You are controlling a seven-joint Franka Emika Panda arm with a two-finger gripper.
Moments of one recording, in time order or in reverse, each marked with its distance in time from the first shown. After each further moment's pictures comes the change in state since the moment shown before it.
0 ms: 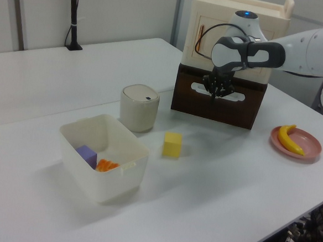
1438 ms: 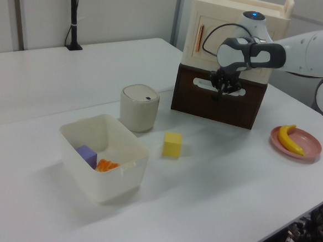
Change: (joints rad) arm -0.015 0.036 -0.030 0.046 0.001 0.055 -0.057
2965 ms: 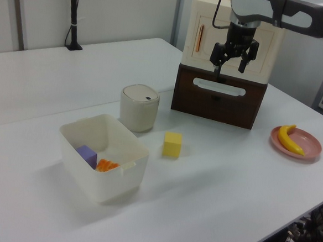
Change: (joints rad) arm 0.193 -0.354 -0.029 -0.020 -0.029 -0.529 -0.651
